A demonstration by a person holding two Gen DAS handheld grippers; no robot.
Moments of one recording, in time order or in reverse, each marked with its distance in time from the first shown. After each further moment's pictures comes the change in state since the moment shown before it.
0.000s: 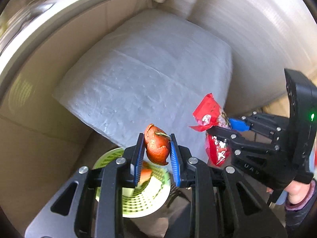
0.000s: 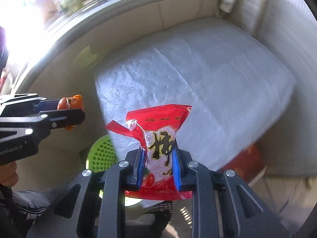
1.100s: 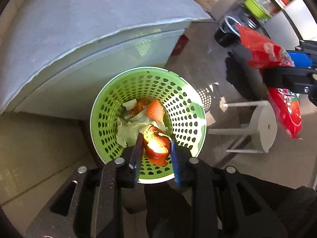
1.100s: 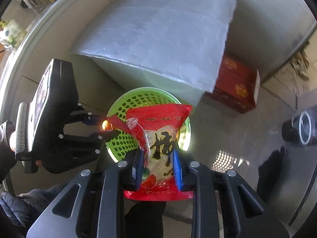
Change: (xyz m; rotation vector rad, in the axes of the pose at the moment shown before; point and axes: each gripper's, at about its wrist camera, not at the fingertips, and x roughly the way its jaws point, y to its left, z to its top) left arm 0.112 0.039 -0.126 0.826 0.367 -0.182; right arm 0.028 0.129 -0.138 0.556 0.090 -0.173
